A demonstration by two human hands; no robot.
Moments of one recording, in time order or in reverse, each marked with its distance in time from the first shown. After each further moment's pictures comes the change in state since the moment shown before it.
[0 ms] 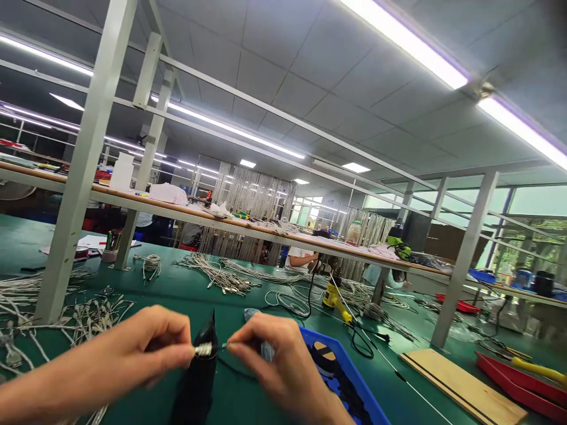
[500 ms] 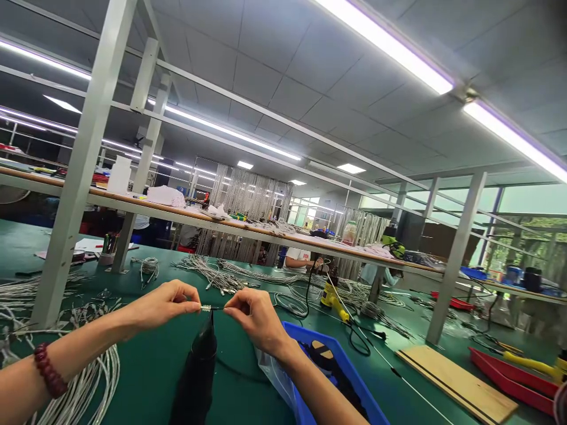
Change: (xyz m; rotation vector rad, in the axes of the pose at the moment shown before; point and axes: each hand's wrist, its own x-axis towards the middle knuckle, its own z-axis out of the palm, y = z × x) left_hand 0.087 -0.030 -0.019 0.046 -0.105 0.098; right_hand 0.041 0.056 0.024 -0.045 0.004 0.071
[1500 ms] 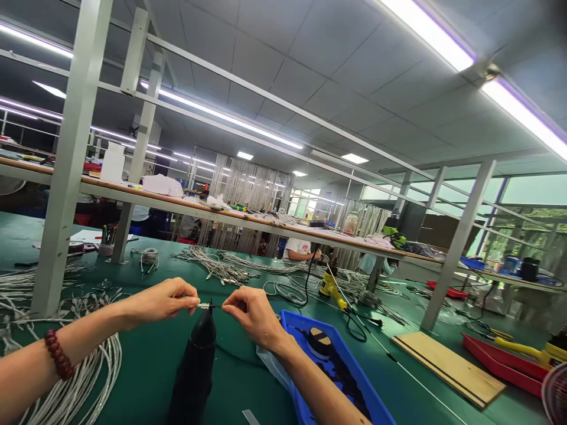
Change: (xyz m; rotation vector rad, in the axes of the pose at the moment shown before) left_hand 0.008 -0.018 0.007 -0.056 -0.132 -0.040; right_hand -0.007 0.024 0.014 -0.002 -0.063 0.029
